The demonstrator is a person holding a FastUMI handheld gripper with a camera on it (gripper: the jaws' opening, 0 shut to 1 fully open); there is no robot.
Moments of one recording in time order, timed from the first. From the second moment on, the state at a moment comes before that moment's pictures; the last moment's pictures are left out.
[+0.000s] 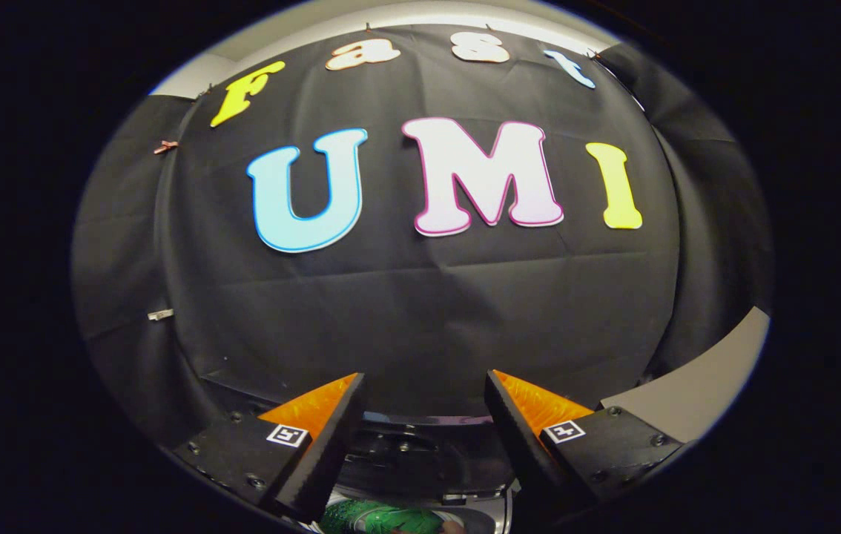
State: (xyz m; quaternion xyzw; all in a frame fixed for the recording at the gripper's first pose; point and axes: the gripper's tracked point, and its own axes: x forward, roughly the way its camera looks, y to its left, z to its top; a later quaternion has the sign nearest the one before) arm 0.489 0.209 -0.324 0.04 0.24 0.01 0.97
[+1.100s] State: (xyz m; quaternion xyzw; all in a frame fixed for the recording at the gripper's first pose) arm 0.474 0.205 -0.342 0.01 0.34 0.03 0.94
